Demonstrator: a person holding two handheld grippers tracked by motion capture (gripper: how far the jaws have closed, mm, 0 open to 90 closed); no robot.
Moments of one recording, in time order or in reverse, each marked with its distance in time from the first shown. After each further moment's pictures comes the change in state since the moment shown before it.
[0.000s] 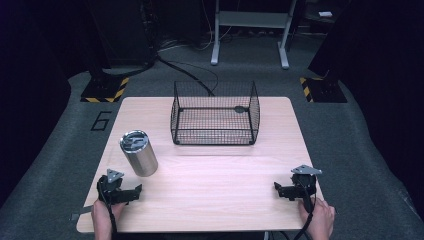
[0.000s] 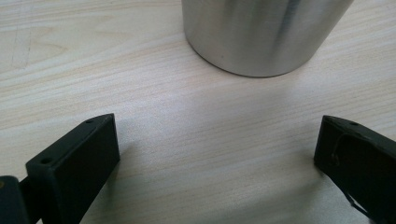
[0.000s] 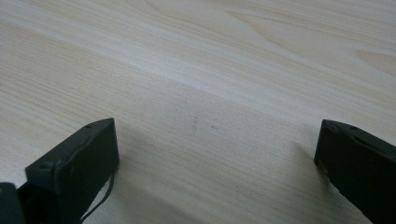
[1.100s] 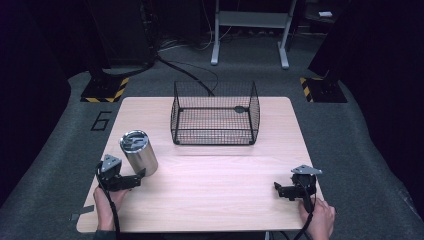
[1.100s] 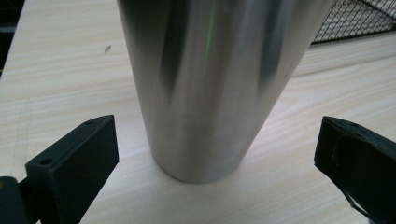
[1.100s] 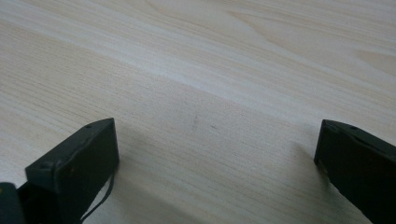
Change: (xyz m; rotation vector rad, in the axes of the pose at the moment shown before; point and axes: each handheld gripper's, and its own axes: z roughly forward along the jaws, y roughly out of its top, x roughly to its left) left arm -0.008 0.052 -0.029 -0.192 -0.120 0.004; right arm 0.001 0.000 0.000 0.002 0.000 0.008
